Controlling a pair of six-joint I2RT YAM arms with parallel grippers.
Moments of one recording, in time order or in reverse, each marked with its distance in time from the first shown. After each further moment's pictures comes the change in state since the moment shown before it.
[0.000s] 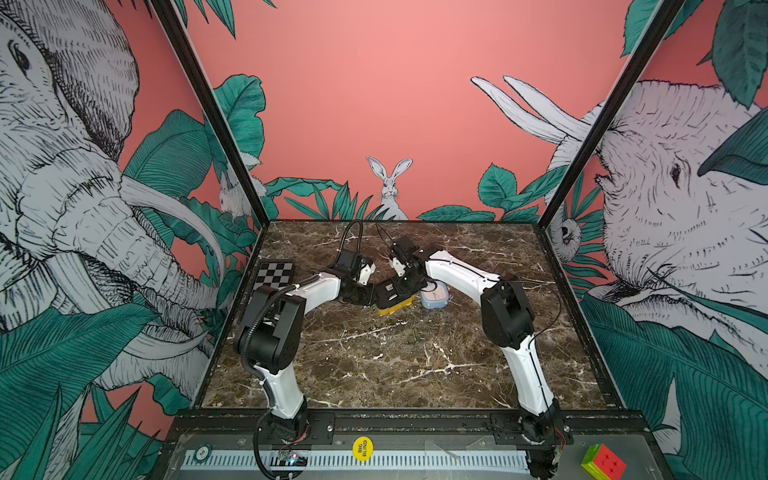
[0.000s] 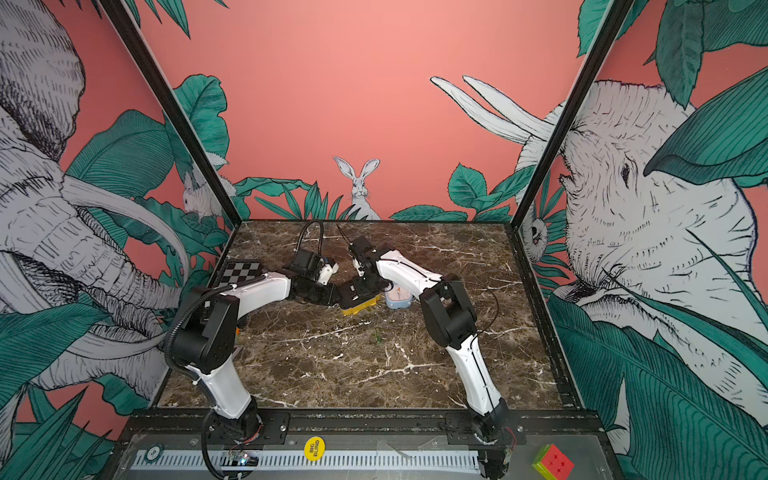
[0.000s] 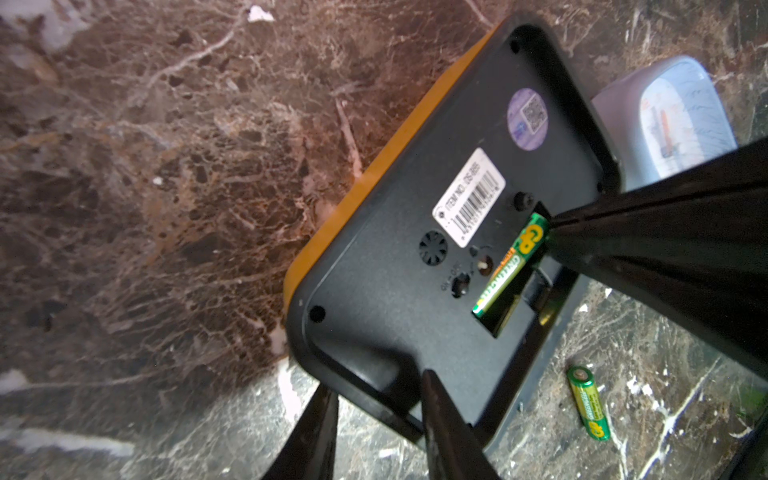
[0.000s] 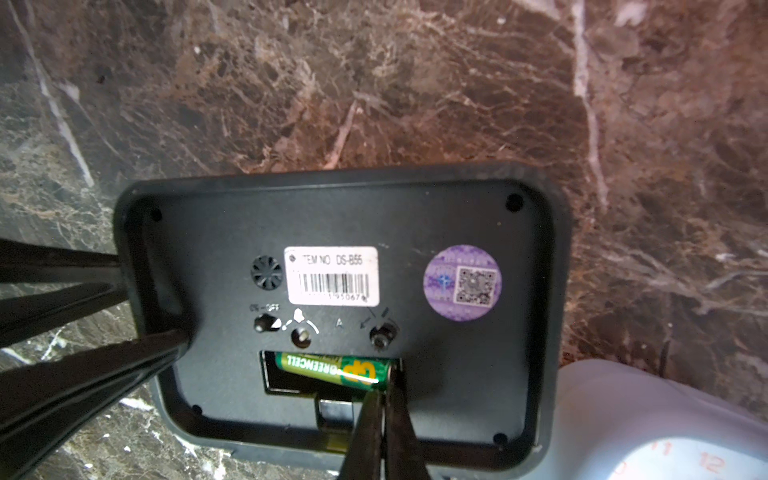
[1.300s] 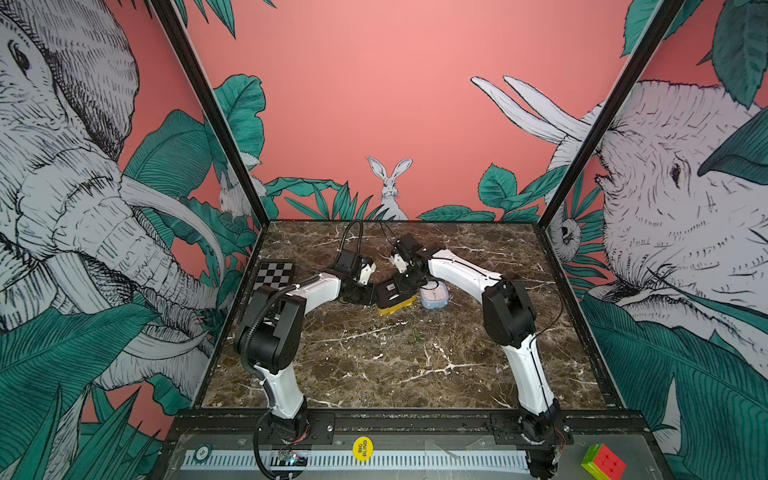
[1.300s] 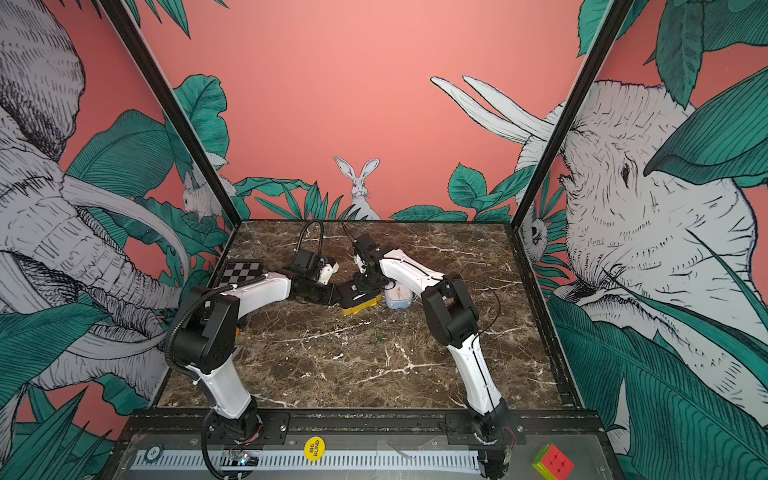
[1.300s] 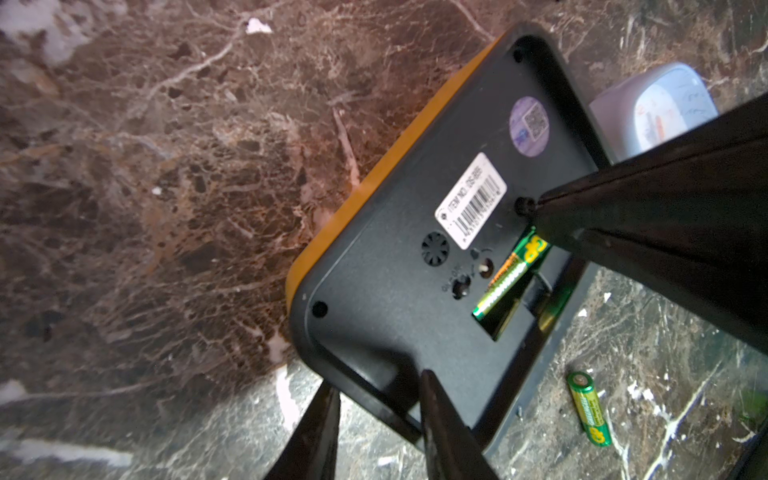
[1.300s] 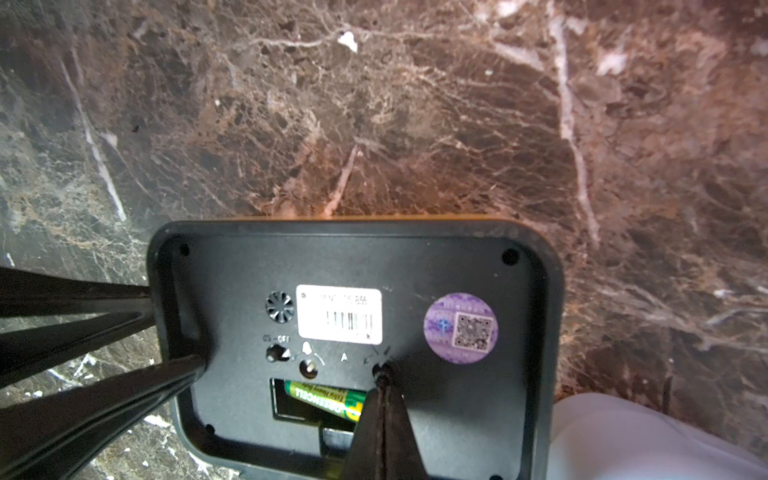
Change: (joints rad) left arm -0.001 0.000 -0.003 0.018 -0.002 0.000; right arm -0.023 0.005 -0.015 0.045 -0.055 0.008
